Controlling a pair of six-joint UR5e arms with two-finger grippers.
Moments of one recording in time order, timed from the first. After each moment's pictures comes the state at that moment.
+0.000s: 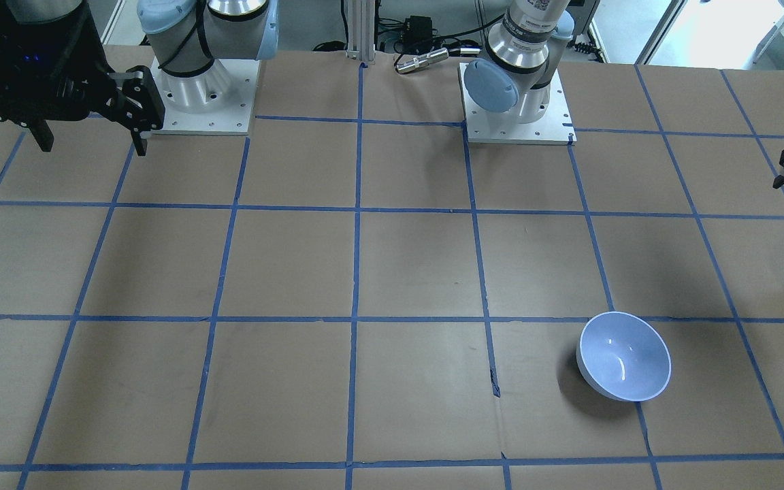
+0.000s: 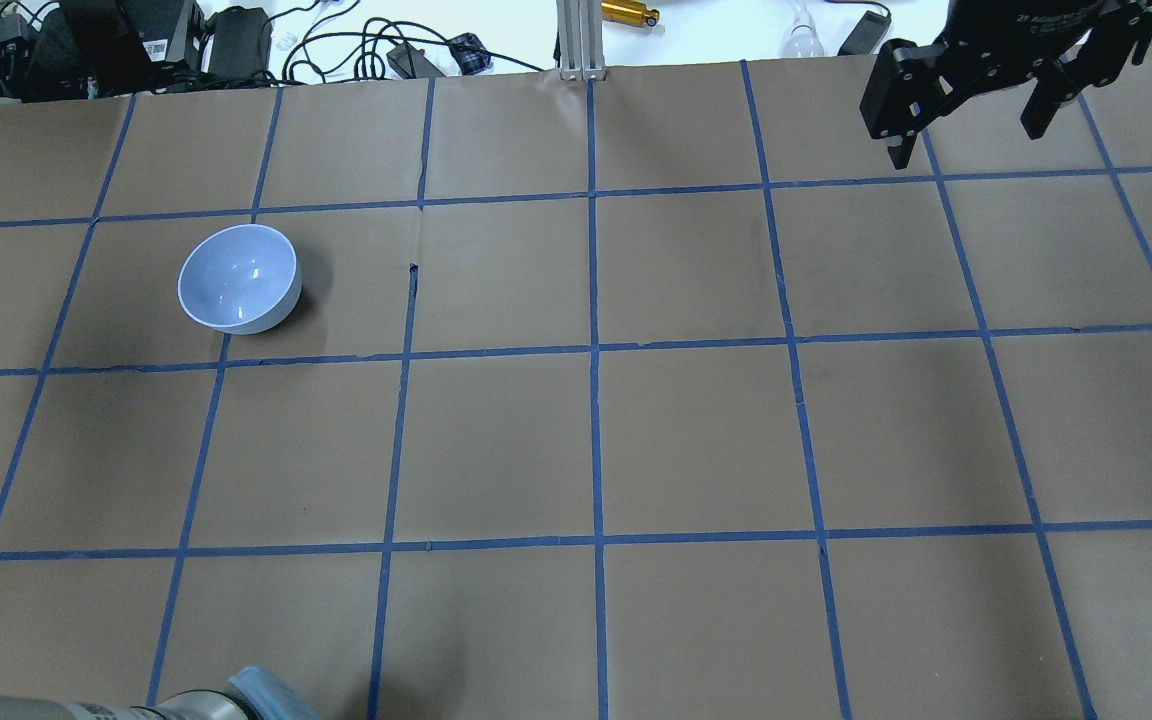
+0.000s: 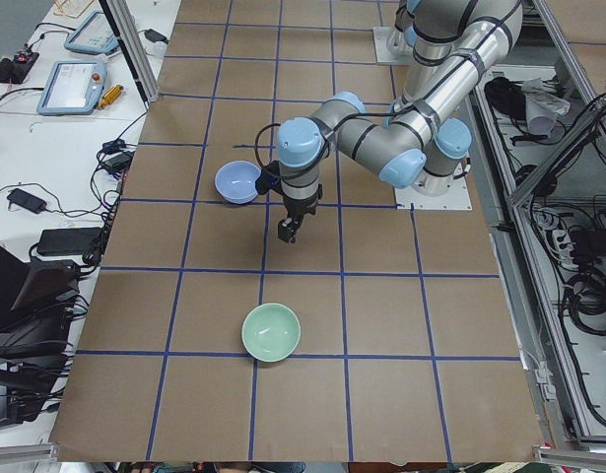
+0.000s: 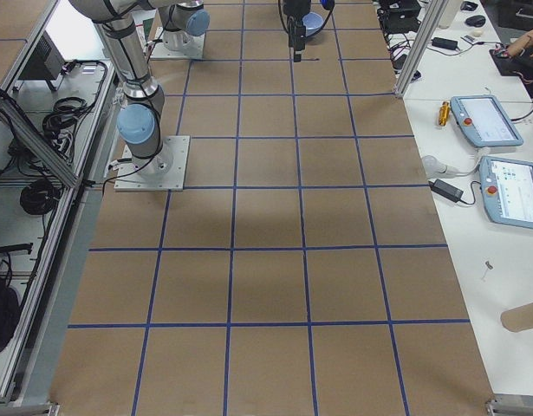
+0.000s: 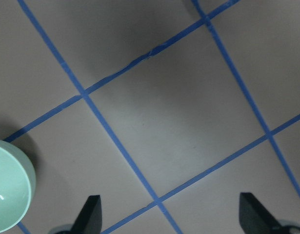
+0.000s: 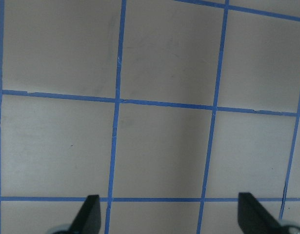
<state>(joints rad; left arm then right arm) -0.68 -1.73 -1.65 -1.32 1.61 1.49 1.59 -1.53 1.37 -1.45 -1.73 -0.09</state>
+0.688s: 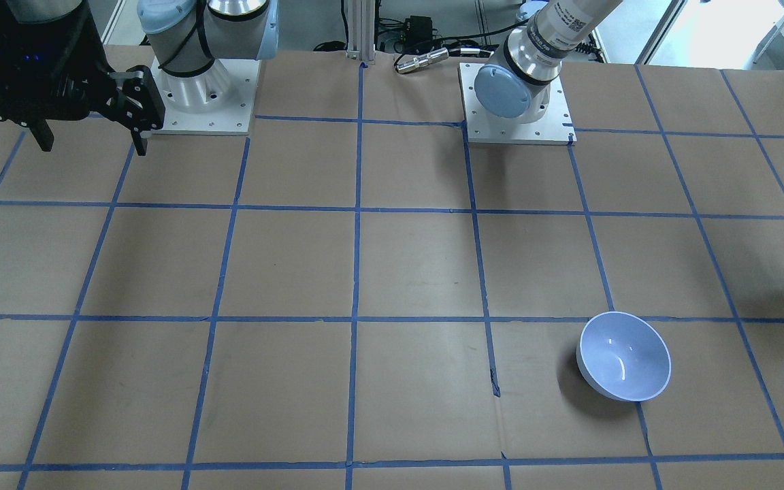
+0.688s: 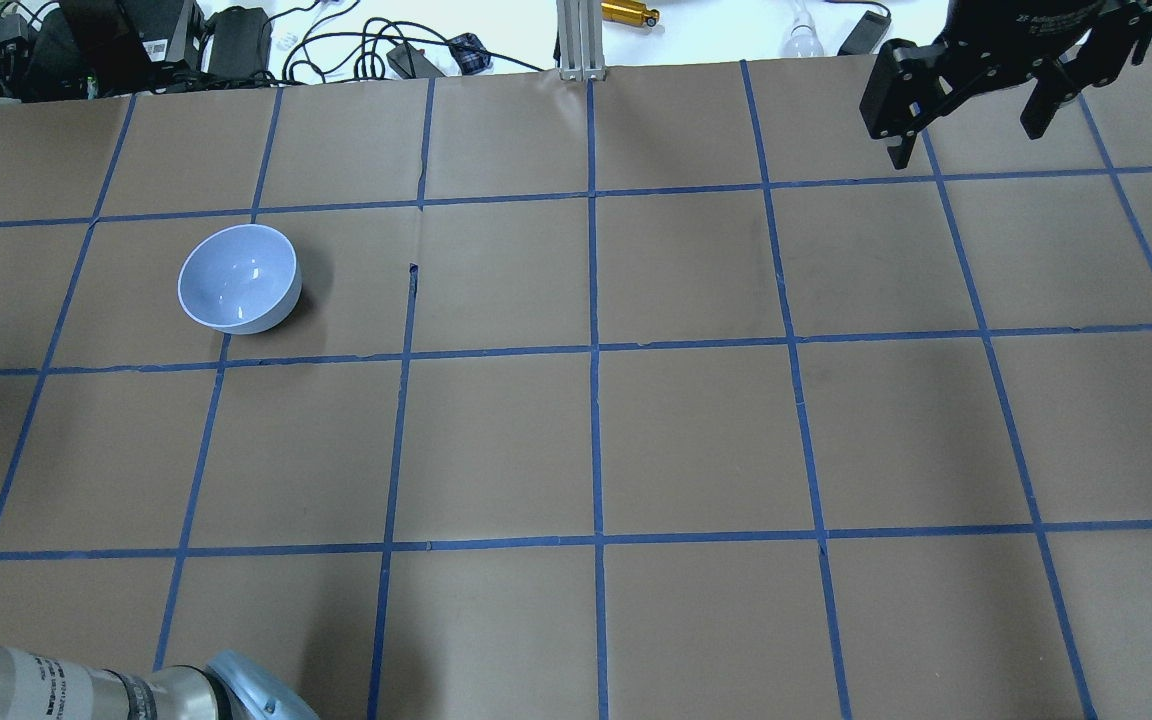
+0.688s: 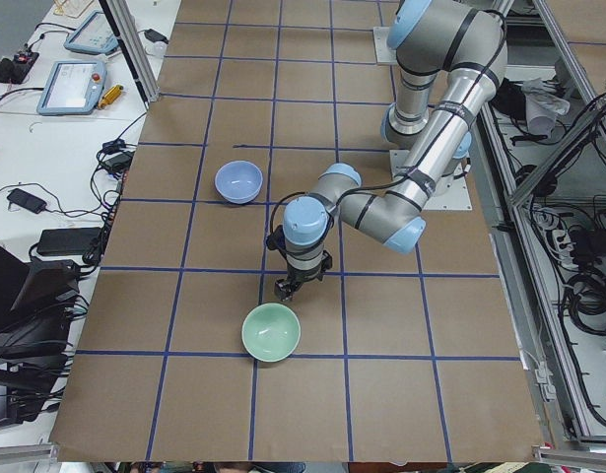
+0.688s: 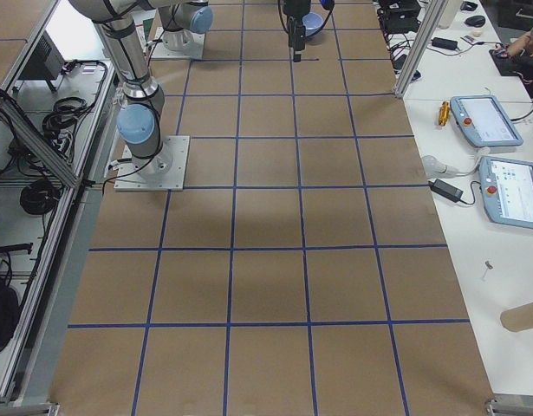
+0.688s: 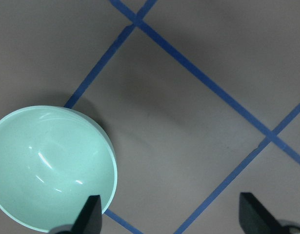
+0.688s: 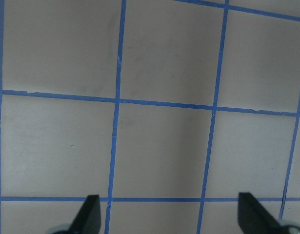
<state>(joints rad) -0.56 -1.95 -1.58 -1.13 1.63 2.02 1.59 -1.53 1.37 -1.44 -1.73 -0.09</state>
